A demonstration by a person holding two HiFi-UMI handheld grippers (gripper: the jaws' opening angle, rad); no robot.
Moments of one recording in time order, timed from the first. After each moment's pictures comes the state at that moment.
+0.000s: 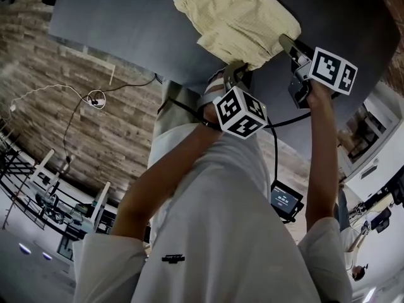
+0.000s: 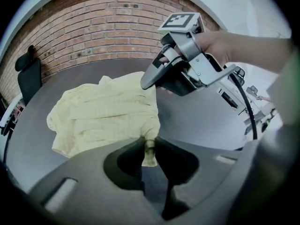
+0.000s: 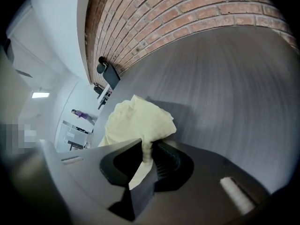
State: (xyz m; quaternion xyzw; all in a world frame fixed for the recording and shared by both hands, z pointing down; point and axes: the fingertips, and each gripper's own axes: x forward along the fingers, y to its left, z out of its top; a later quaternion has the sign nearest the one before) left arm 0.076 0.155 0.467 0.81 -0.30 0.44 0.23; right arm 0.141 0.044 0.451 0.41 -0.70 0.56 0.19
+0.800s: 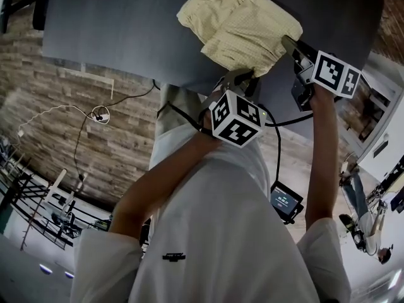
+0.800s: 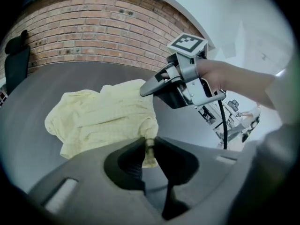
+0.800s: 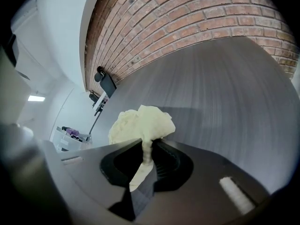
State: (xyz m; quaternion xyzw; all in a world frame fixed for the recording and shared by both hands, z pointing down) left arm 0.132 0.204 0.420 0.86 -0.23 0.37 0.28; right arm 0.204 0.096 0.421 0.46 -0.68 0.54 0.17
